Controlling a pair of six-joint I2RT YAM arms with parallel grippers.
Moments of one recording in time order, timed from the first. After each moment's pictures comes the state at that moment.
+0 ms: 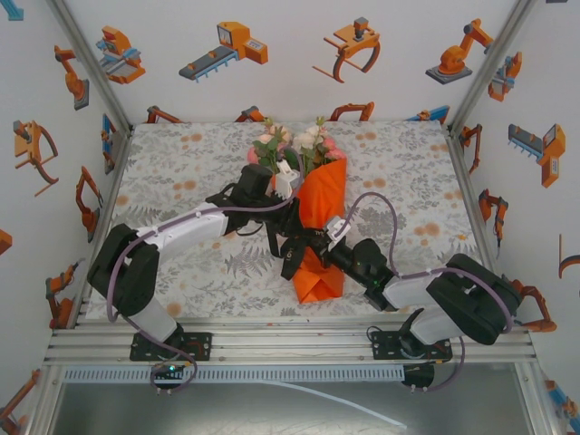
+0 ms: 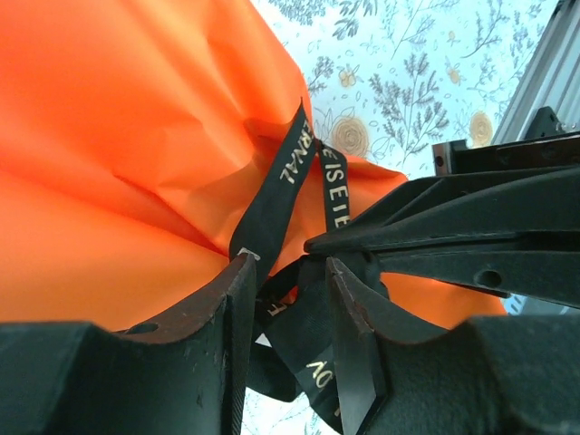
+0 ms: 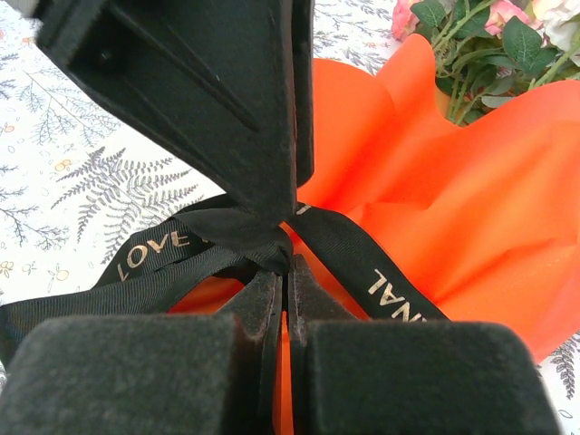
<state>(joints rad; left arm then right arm) -0.73 1.64 1.09 -0.15 0.51 -0.17 0.80 1.41 0.21 1.12 -0.06 -0.02</state>
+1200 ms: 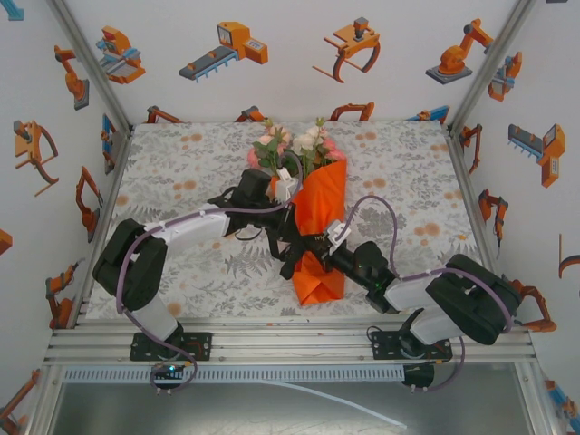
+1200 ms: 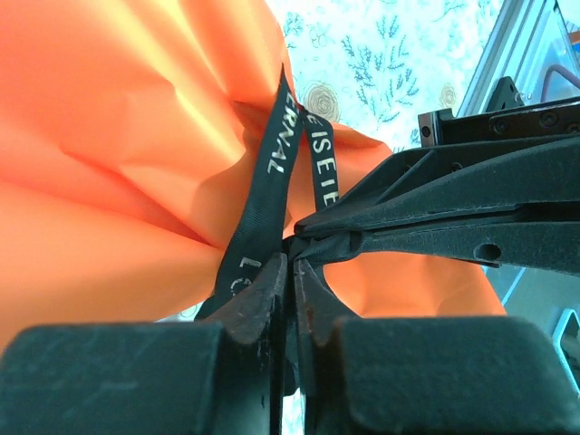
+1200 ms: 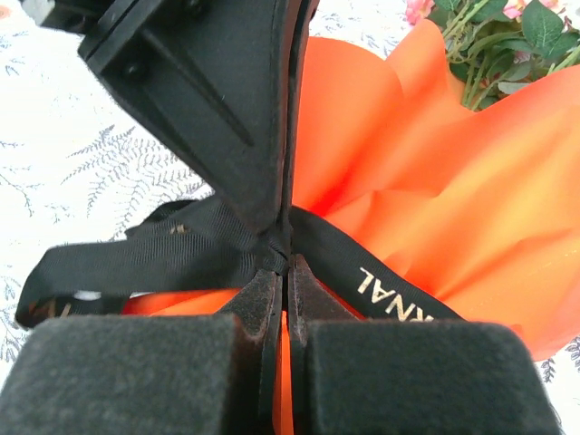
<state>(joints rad) -0.71 1.67 1.05 -0.13 0.65 -0.20 0.80 1.41 0.18 1.13 -0.10 -0.02</state>
